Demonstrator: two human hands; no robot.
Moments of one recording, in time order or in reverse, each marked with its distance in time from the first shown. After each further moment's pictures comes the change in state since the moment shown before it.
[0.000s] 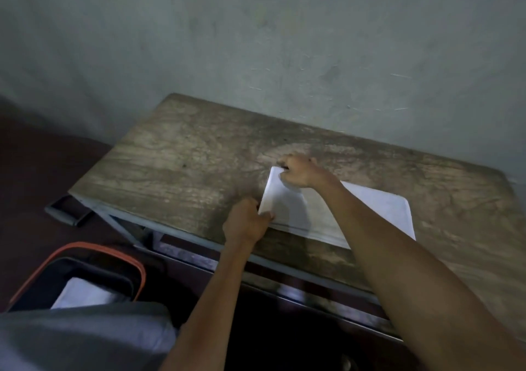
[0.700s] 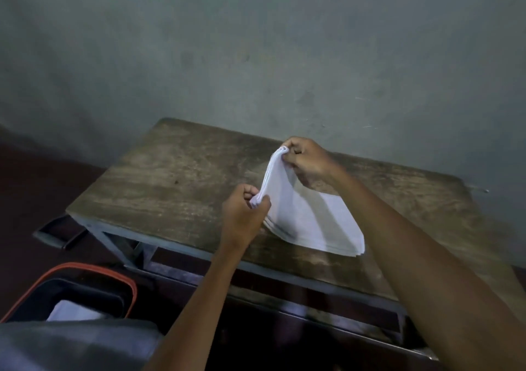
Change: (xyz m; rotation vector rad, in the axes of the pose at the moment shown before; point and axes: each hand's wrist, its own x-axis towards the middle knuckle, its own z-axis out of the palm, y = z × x) left_hand -0.049 0.048 -0.034 -0.540 0.278 0.274; right_hand -0.067 -0.012 -0.072 0.702 0.276 -0.043
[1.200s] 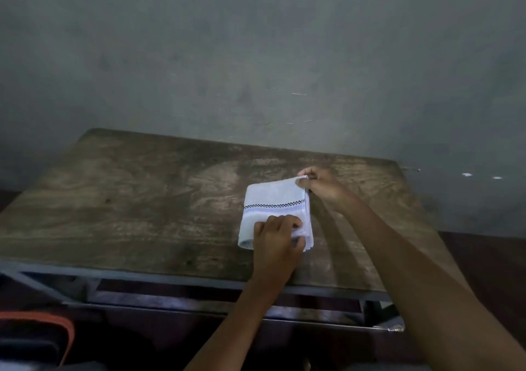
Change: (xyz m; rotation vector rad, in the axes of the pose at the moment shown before) left_hand -0.069 0.002 0.141 0.379 -0.207 0.560; right_hand -0.072 0.104 -0.093 0.089 0.240 0.291
